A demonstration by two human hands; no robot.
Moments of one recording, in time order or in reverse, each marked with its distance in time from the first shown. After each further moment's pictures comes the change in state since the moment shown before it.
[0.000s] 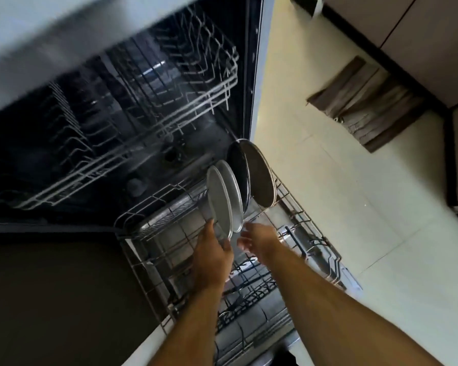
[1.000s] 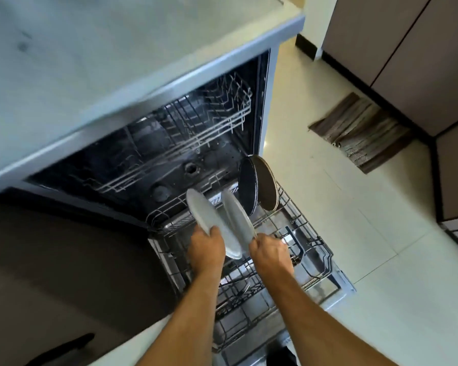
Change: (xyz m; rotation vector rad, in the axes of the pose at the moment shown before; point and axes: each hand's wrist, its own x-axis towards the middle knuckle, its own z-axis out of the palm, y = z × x) left_hand -0.077 0.034 -0.091 -0.445 0.190 -0.346; right_hand -0.155 0.033 -0.018 -1.122 0.229 -0.653
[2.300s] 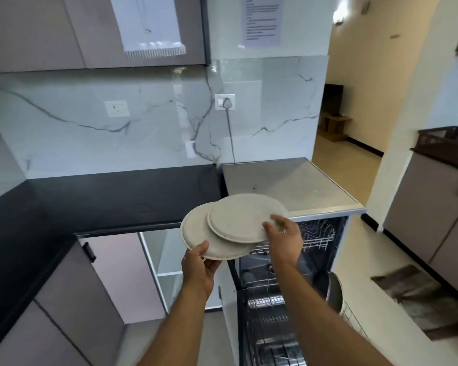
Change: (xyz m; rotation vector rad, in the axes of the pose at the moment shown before) left_hand -0.240 -0.045 -0.467 -1.455 -0.078 0.194; right_hand -0.394 -0.305 -0.114 0.972 0.475 -0.503
